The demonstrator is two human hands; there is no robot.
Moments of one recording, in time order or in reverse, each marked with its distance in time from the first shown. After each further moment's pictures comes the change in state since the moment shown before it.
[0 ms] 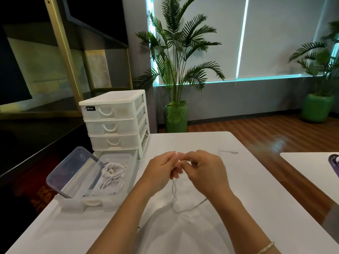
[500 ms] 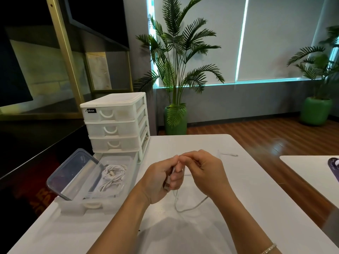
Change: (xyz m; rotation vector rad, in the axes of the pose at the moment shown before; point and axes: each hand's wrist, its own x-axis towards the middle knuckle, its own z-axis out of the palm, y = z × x) left_hand -0.003 0.004 -0.004 -0.670 -0.306 -0.230; right_hand 0.006 0.007 0.002 0.210 -0.020 0.058
